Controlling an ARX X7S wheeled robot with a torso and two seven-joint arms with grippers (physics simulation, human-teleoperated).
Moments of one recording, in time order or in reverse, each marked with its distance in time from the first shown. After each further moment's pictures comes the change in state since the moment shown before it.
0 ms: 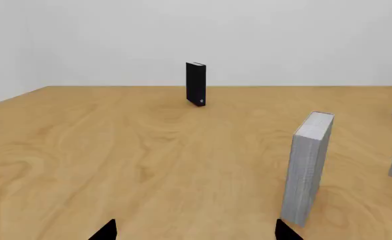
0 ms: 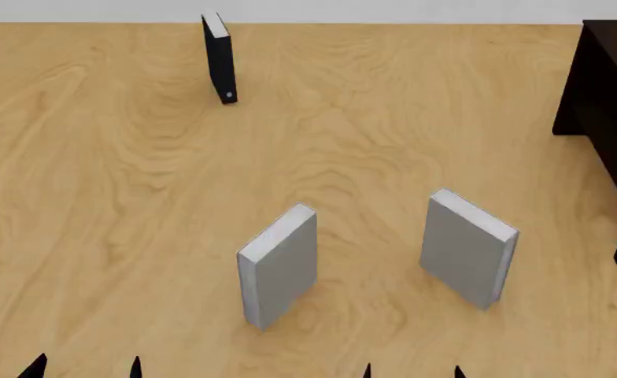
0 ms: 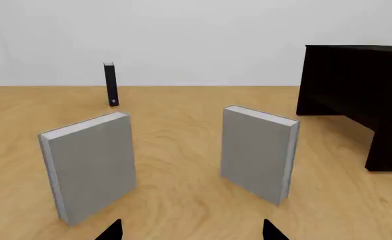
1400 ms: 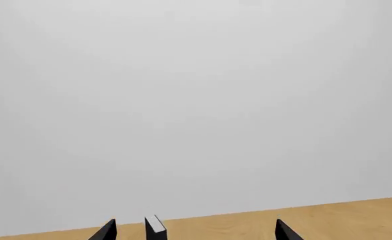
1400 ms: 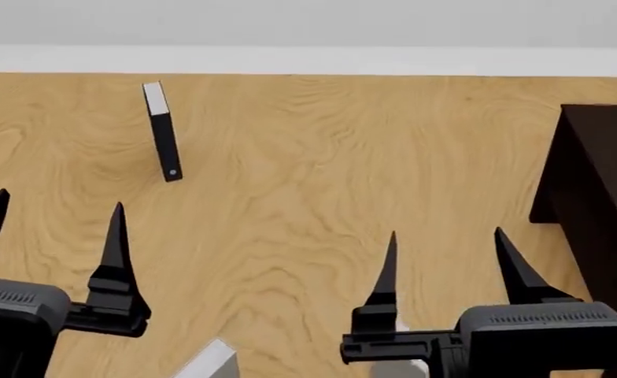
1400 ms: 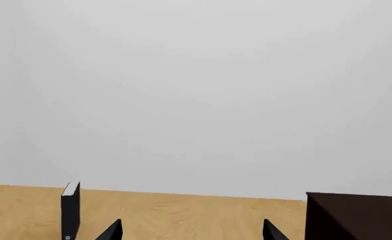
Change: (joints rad) left arm -0.243 -0.142 0.137 0.403 -0.081 -0.286 -0.090; right arm 0.185 0.182 -0.035 -0.369 0.172 0.267 0.034
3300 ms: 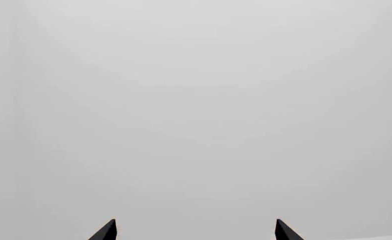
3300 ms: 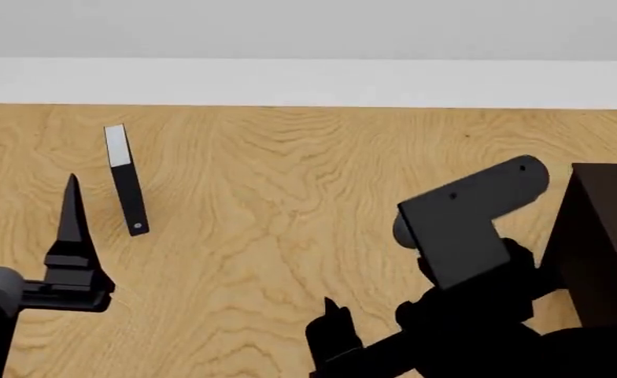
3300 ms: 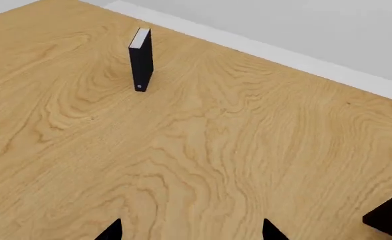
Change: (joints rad) left arm -0.026 -0.074 -0.007 0.044 -0.047 0.009 -0.094; right arm 0.700 0.424 -0.113 -0.028 1.502 1.224 0.712
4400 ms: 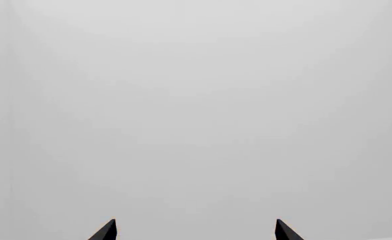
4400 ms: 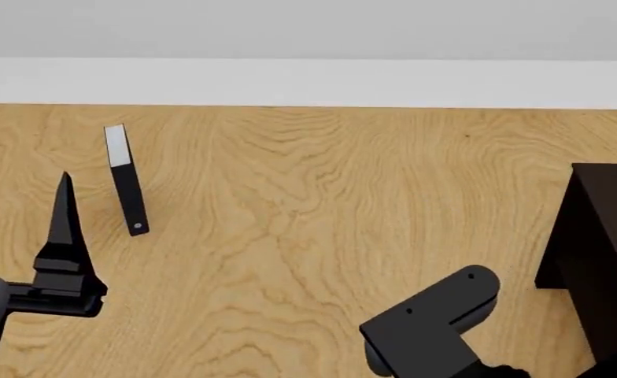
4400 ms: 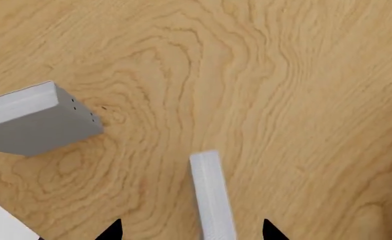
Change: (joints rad) left arm 0.009 -0.050 0.011 0.061 -0.033 -0.020 -0.013; right arm 0.181 0.244 -0.601 0.050 0.768 -0.171 0.519
